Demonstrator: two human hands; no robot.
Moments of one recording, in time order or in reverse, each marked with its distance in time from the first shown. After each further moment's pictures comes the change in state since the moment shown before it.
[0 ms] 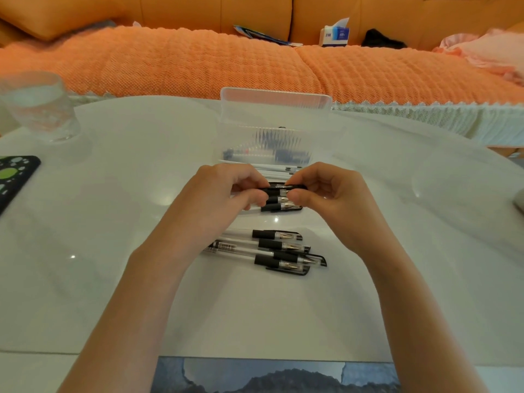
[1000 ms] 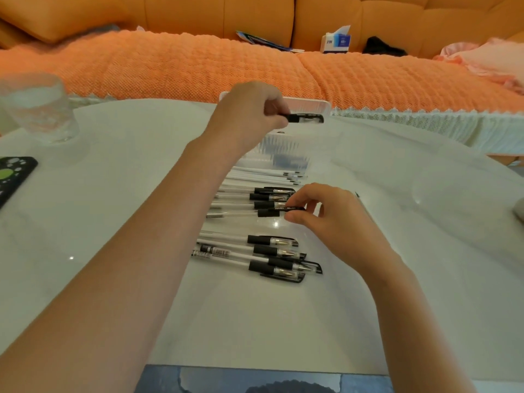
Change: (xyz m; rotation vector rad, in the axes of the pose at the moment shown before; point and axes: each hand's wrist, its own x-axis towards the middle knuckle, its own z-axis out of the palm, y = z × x) left_hand 0.106 0.030 -0.002 0.231 0.117 0.178; right_hand -0.002 0.007 -0.003 -0.452 -0.103 0.040
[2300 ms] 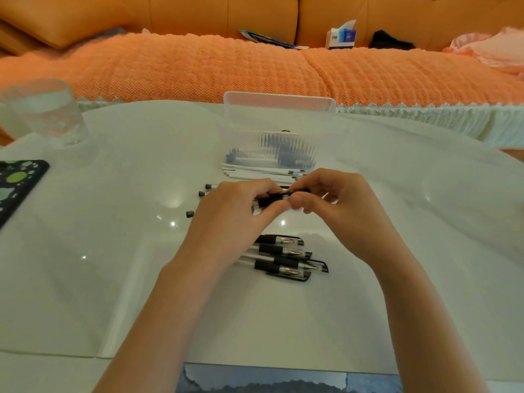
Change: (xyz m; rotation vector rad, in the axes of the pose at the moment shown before) left_hand -0.117 0.006 0.013 -0.008 -0.092 -0.146; right_hand 0.000 -0.008 -0.006 0.319 0.076 -0.050
